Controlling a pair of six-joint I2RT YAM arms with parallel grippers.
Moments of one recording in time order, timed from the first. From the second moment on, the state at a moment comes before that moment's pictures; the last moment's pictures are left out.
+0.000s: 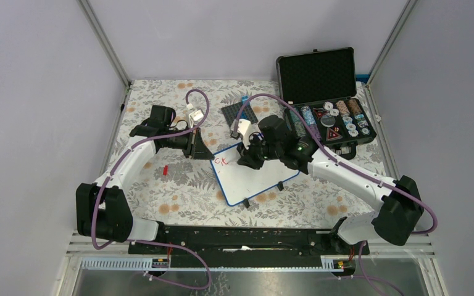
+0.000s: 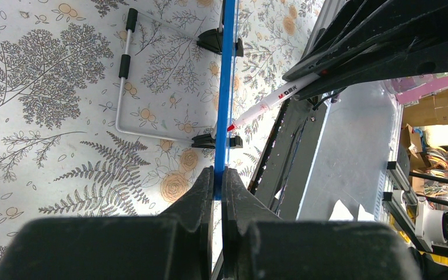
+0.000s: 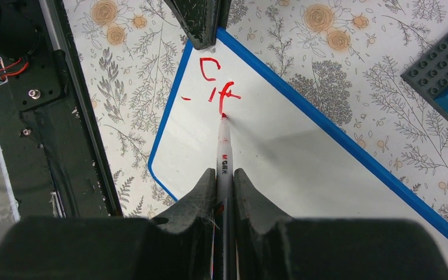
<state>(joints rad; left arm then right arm) -0.17 1.37 1.04 -0.67 1.06 0.17 0.83 1.40 1.13 -0.38 -0.35 -0.18</state>
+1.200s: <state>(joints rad) -0.21 1.43 1.12 -0.75 1.01 0.23 0.75 1.33 1.15 -0.40 -0.47 -0.20</state>
